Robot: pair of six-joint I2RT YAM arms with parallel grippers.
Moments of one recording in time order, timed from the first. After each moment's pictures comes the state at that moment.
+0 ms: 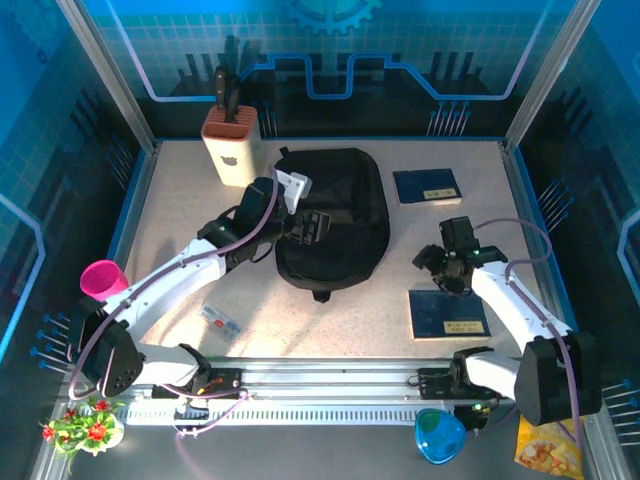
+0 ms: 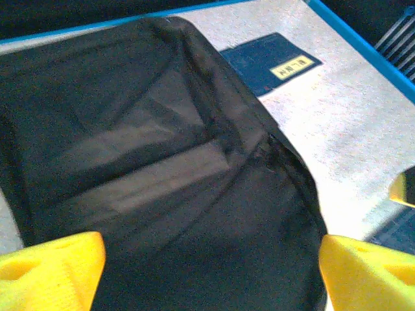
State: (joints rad) left arm -0.58 1.32 1.08 -0.32 0.06 -0.22; right arm 0.13 1.16 0.70 -0.74 -0.01 0.91
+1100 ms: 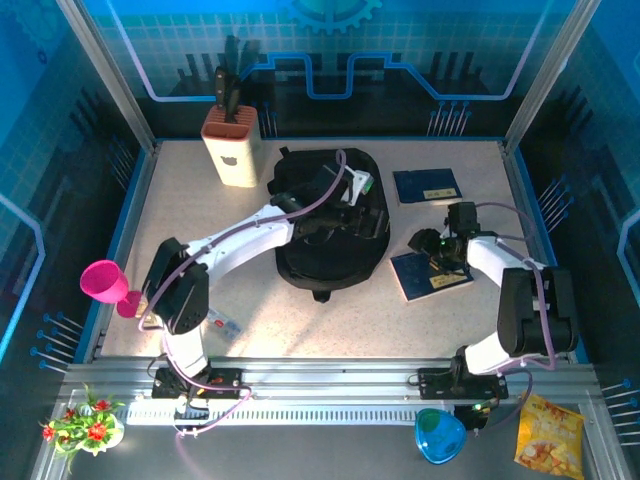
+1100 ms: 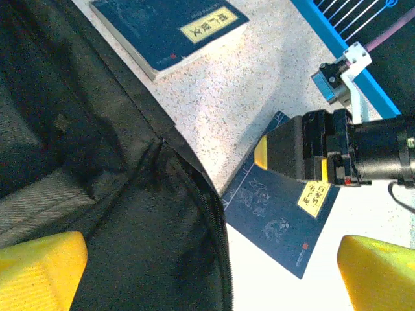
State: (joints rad) left arm -0.72 1.82 1.52 -0.41 0.19 -0.38; right arm 0.02 1.50 0.77 -0.40 -0.28 0.67
